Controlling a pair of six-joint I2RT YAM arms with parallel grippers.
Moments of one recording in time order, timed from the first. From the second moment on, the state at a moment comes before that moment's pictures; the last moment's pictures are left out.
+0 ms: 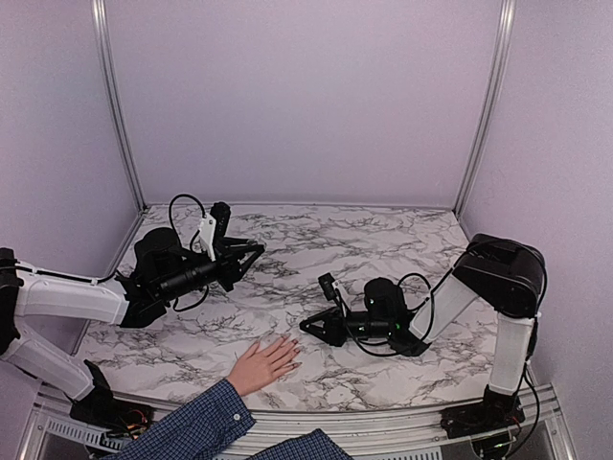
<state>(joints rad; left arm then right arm) -0.77 1.36 0.59 0.73 0.15 -0.14 0.85 1.96 0.61 1.02 -0.46 0.47</state>
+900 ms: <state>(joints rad) -0.77 1.36 0.59 0.73 0.15 -0.14 0.85 1.95 0.61 1.01 -0.44 0.46</state>
